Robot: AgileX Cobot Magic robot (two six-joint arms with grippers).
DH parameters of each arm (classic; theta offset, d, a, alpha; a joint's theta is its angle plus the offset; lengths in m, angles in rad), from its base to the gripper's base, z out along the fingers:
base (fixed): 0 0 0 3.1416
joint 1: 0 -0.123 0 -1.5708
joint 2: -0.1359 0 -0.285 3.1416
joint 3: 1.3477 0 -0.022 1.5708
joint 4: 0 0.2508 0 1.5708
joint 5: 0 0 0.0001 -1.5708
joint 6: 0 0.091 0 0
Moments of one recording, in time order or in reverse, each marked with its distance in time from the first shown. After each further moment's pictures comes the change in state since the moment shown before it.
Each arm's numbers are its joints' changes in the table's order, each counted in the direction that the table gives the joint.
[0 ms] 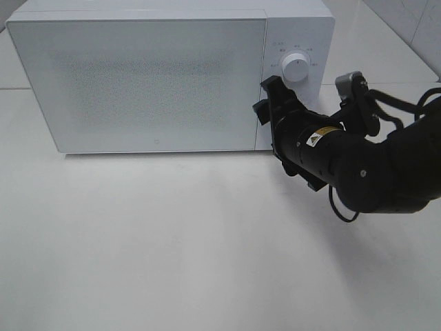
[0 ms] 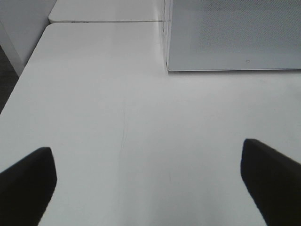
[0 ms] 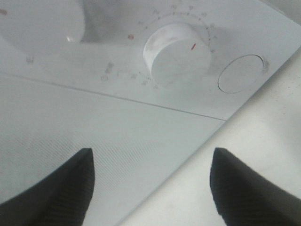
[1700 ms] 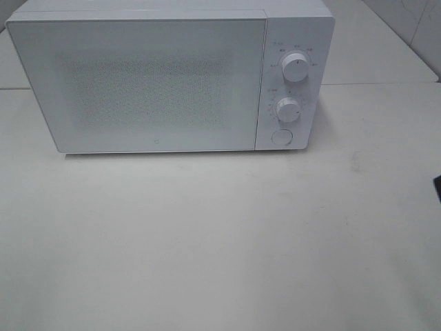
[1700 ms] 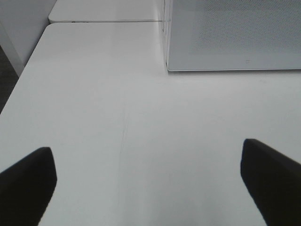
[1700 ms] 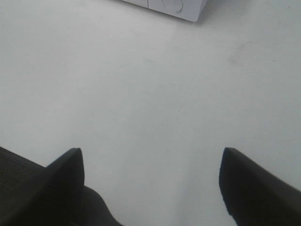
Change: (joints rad) left arm 0.000 0.000 0.000 0.000 0.000 0.000; right arm 0.141 1.149 0.002 -0.559 -1.629 -0.750
